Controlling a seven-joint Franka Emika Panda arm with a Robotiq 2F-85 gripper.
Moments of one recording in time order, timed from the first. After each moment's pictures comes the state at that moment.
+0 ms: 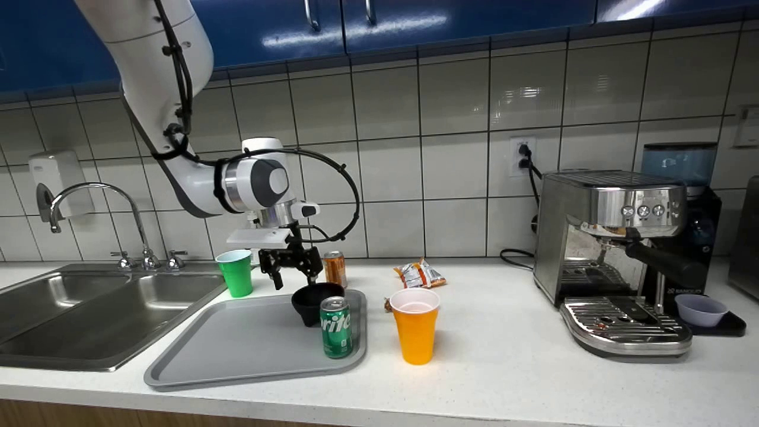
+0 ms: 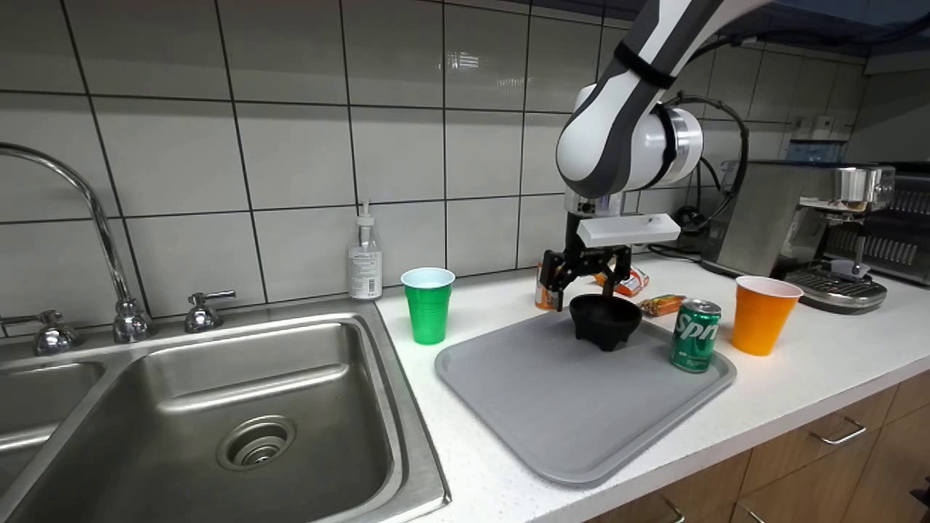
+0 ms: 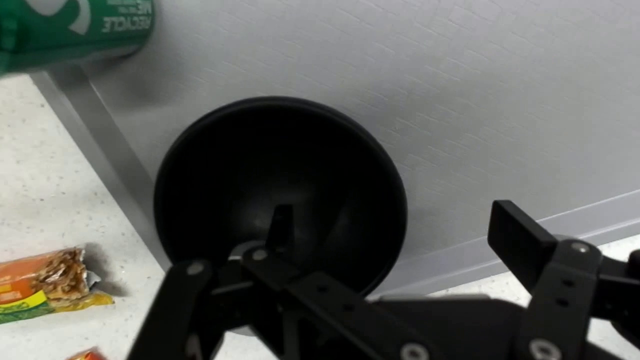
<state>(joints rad) 0.06 0.47 -0.02 -2.10 -0.10 2.63 0.17</state>
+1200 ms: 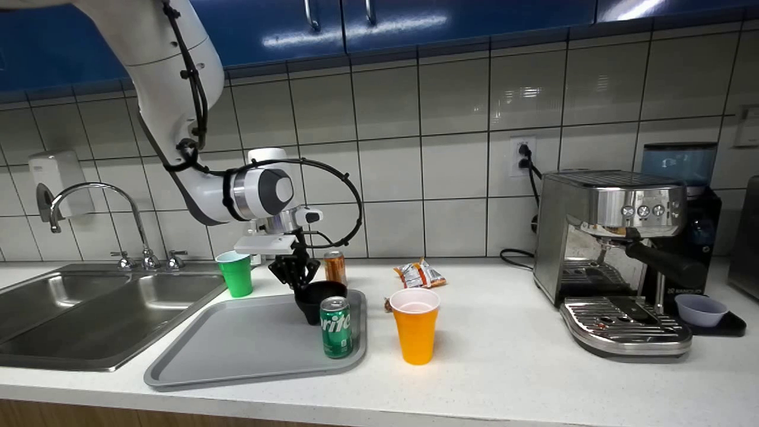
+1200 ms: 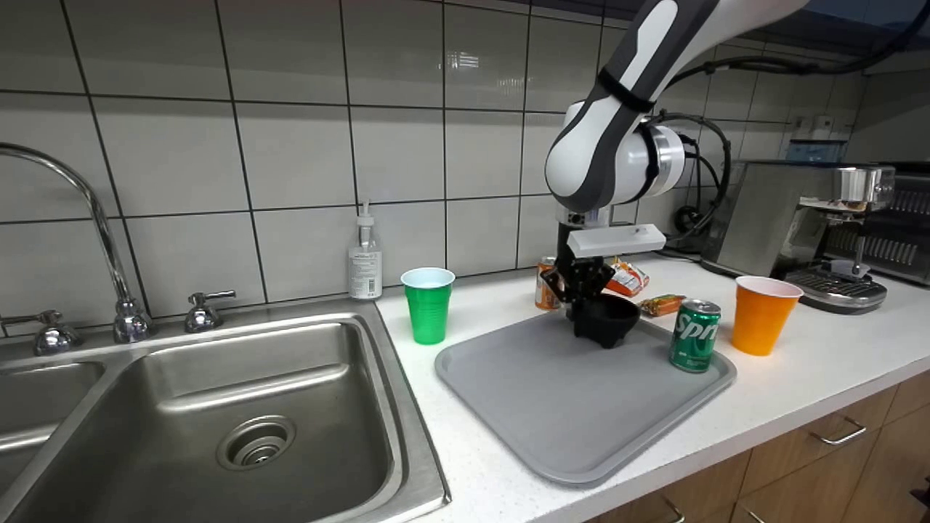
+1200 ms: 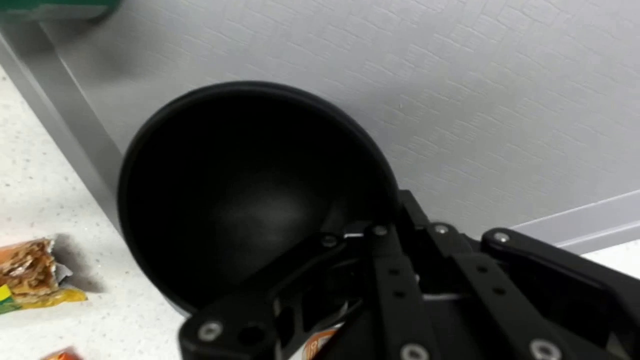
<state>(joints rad) 0.08 0.55 -0.03 -2.02 -0.10 2.62 0.17</state>
